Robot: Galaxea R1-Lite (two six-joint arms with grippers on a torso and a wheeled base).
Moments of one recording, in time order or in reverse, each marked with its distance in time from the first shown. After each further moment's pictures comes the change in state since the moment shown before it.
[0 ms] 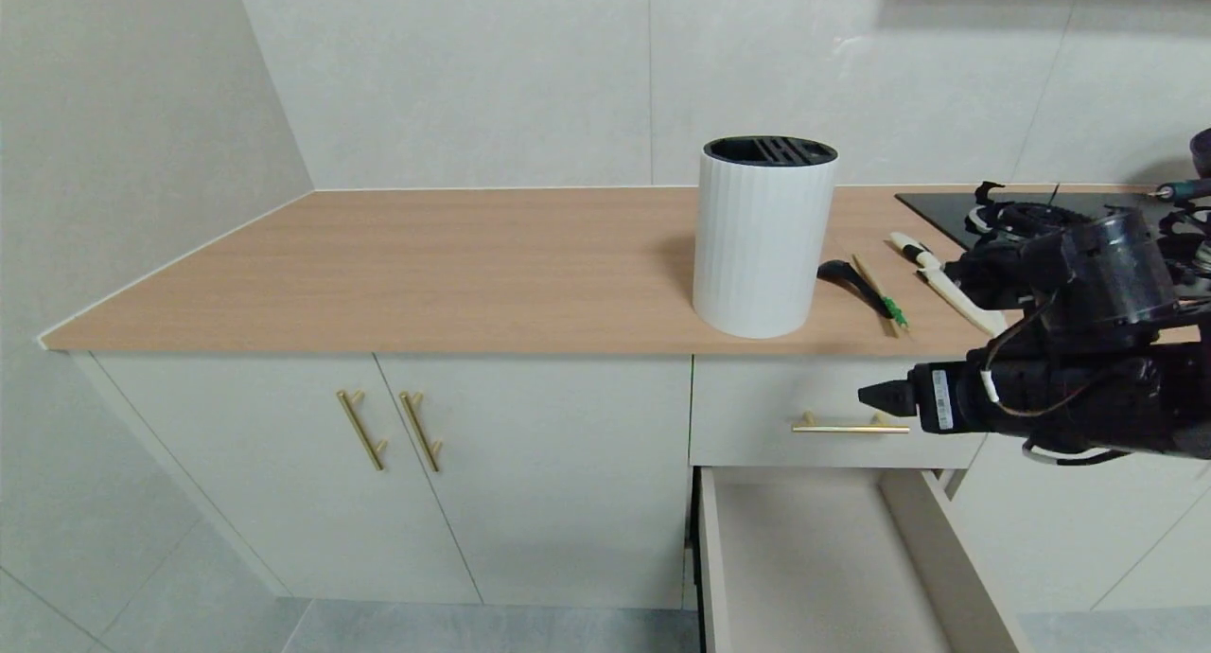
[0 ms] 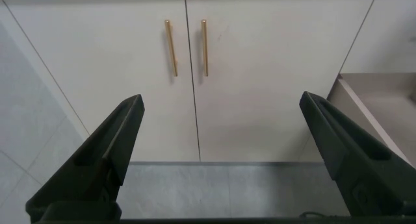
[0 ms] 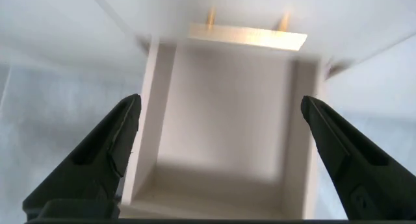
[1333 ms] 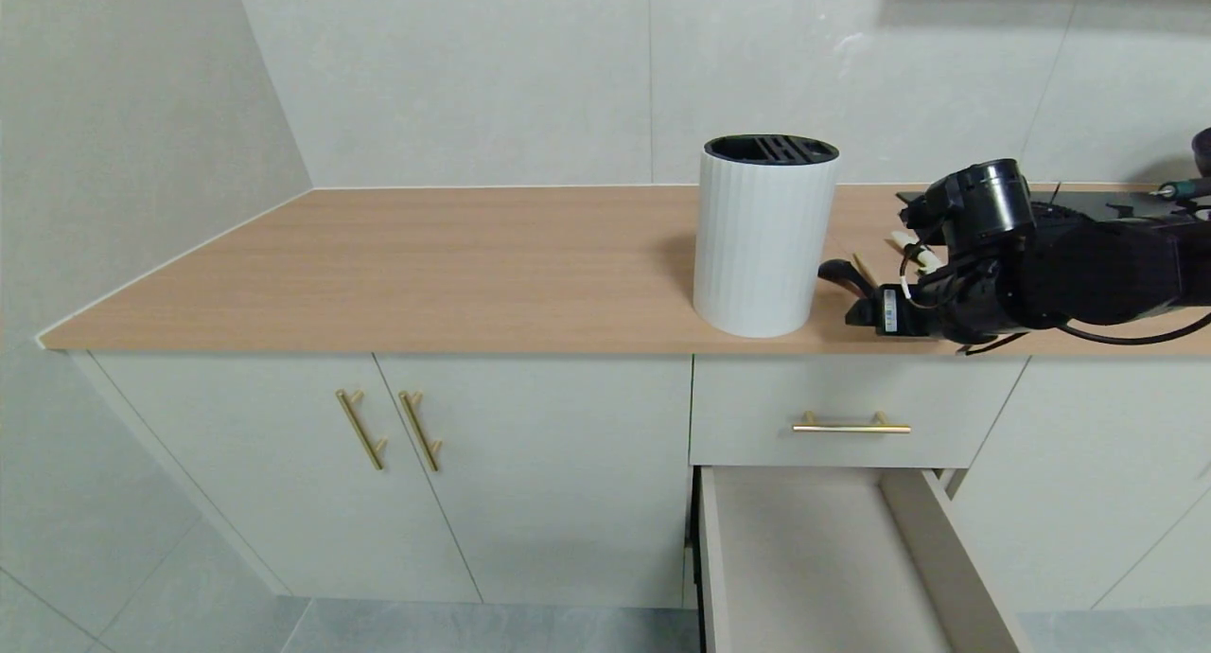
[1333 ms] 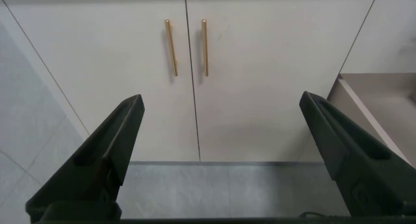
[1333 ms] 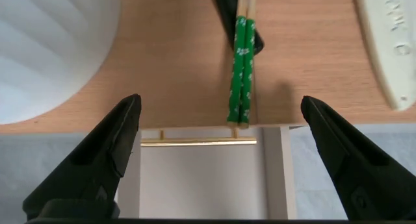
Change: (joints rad) left arm 0.000 0.000 0.000 0.000 0.000 0.000; right arm -0.166 0.361 -0.464 0.096 -0.043 -0.015
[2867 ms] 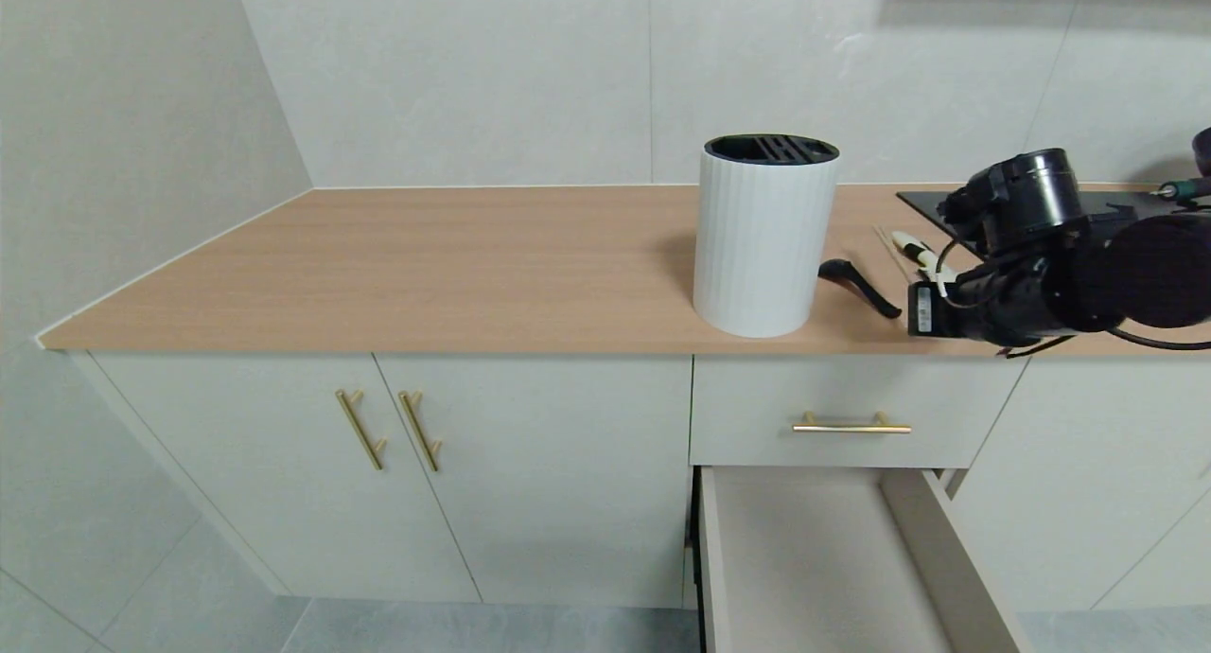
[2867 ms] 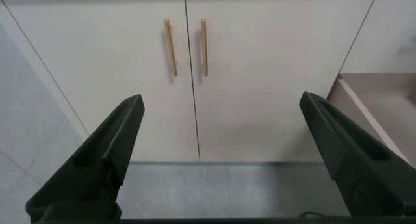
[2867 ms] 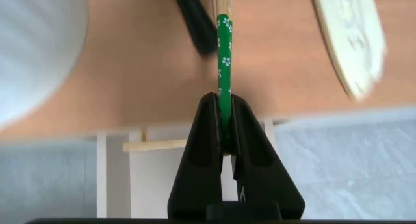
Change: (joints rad) left arm 0.000 0.000 0.000 0.000 0.000 0.000; right arm -0.021 -0.110 0.099 0.008 -0.032 0.009
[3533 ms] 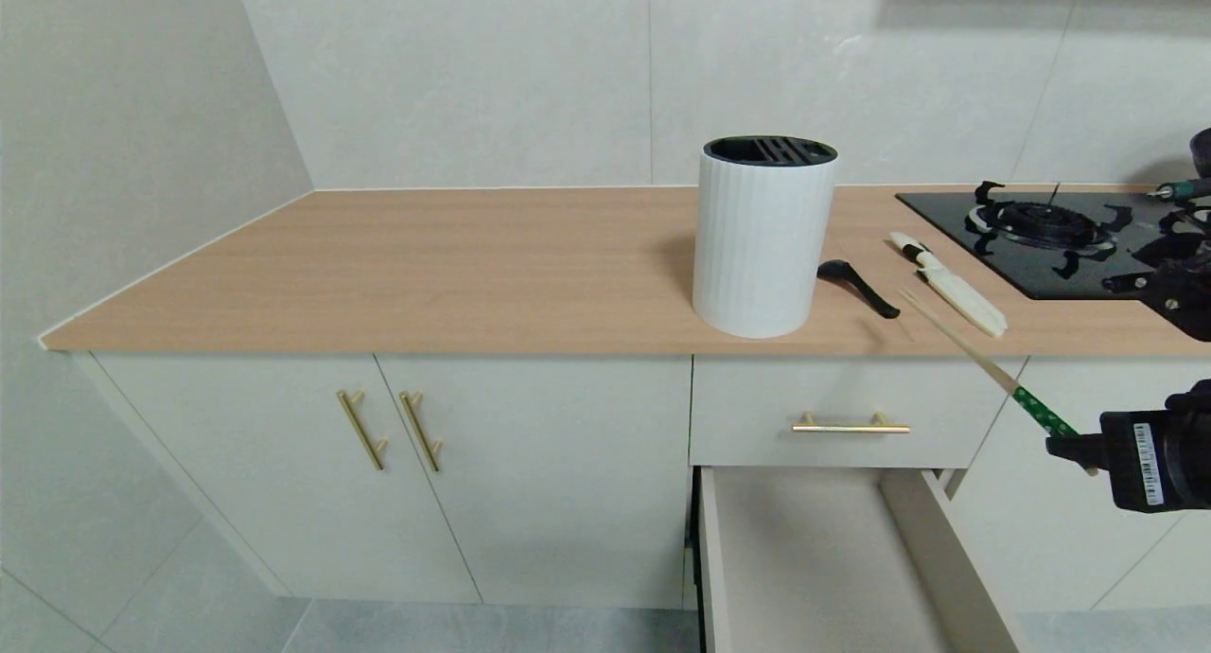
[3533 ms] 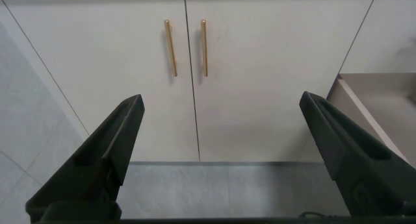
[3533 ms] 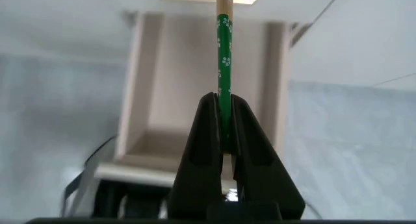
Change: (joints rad) left arm 0.000 0.000 0.000 0.000 0.000 0.000; right arm 0.154 -0.593 0.442 0.225 0.109 0.043
